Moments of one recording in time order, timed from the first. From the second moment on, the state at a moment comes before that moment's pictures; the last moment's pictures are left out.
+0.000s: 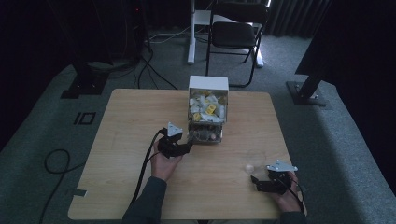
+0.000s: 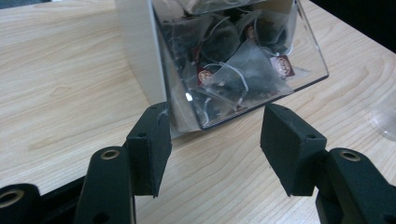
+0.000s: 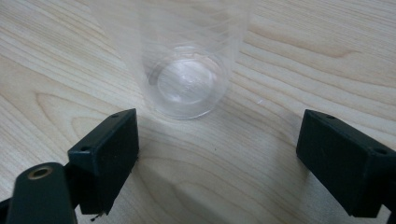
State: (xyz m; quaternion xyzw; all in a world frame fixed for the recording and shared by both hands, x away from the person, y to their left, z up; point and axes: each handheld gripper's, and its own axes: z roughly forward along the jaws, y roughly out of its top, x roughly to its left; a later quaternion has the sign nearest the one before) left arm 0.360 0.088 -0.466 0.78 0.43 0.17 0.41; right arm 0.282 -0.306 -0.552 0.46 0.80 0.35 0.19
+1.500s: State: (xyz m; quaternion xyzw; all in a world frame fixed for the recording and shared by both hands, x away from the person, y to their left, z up) left arm 0.373 0.040 -0.484 0.82 0.37 0.16 0.41; right arm 0.282 -0.306 -0.552 0.46 0.80 0.35 0.19
